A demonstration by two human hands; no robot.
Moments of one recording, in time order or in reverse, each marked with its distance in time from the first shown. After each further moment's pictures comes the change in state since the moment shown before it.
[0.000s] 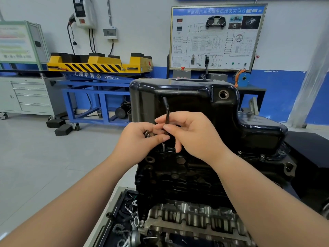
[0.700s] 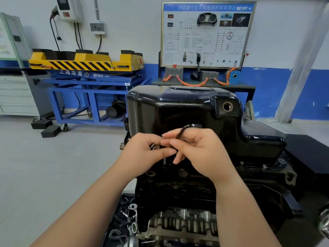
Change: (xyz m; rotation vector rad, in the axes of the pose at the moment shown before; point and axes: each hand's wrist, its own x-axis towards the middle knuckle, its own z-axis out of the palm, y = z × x) left_hand 0.019 -0.004 -0.003 -0.026 -0.221 0.025; right_hand -0.003 -0.003 0.000 0.098 0.106 0.147
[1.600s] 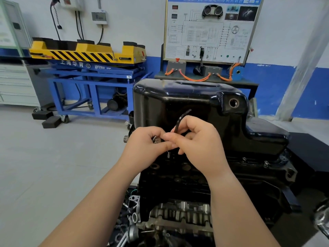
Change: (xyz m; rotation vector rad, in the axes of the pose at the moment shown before) left_hand -0.004 -0.006 0.002 -0.045 0.146 -0.030; right_hand 0.005 -0.002 0.019 -0.120 0.174 -0.010
